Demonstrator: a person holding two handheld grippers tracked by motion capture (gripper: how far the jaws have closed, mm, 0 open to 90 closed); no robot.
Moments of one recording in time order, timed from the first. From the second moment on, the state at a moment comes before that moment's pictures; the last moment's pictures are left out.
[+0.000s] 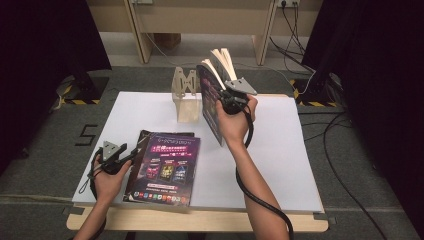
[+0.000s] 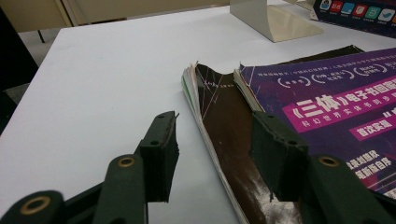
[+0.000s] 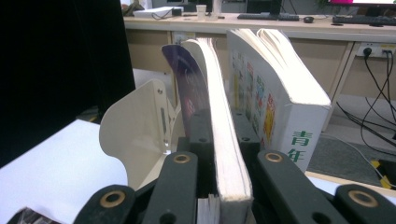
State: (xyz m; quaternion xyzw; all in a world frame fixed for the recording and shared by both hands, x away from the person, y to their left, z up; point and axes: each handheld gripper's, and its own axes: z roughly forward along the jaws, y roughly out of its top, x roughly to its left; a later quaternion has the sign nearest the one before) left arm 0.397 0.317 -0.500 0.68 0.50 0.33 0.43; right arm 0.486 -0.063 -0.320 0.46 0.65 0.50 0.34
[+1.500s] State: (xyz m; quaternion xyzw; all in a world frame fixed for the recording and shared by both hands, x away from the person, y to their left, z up) left arm 0.397 0.317 -0.500 0.68 0.50 0.33 0.43; right arm 0.526 -0.024 -0.322 0.47 0.60 0.52 0.39
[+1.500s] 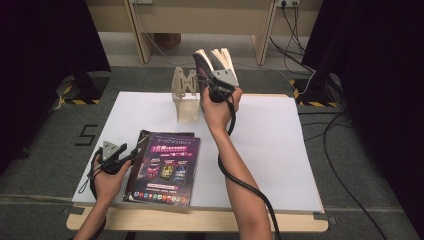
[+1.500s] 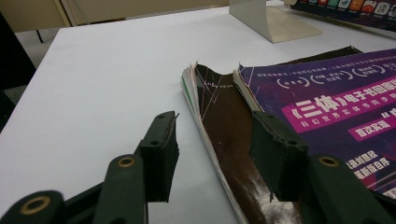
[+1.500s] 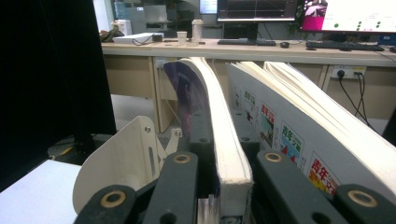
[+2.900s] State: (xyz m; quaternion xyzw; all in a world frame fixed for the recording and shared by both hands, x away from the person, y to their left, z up) left arm 0.396 0.316 -0.500 0.68 0.50 0.33 0.43; right arm 0.530 -0.029 -0.320 0.48 0.63 0.49 0.35
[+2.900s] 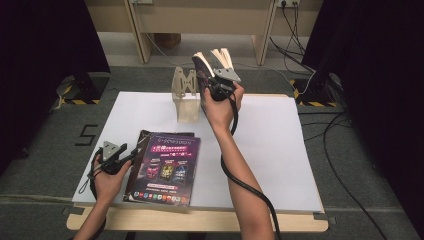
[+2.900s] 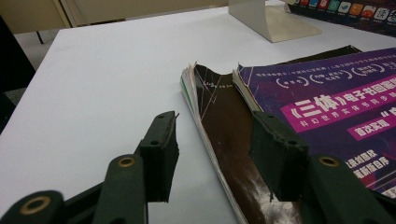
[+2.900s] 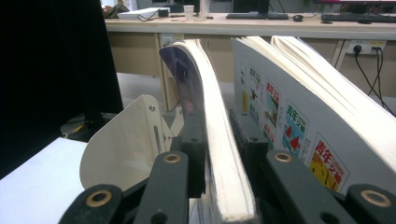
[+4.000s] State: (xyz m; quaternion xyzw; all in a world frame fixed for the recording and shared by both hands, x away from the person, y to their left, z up) left arm 0.397 0.316 -0.500 0.68 0.50 0.33 0.43; right arm 0.542 -0.024 -0.320 0.49 0.59 0.51 0.39
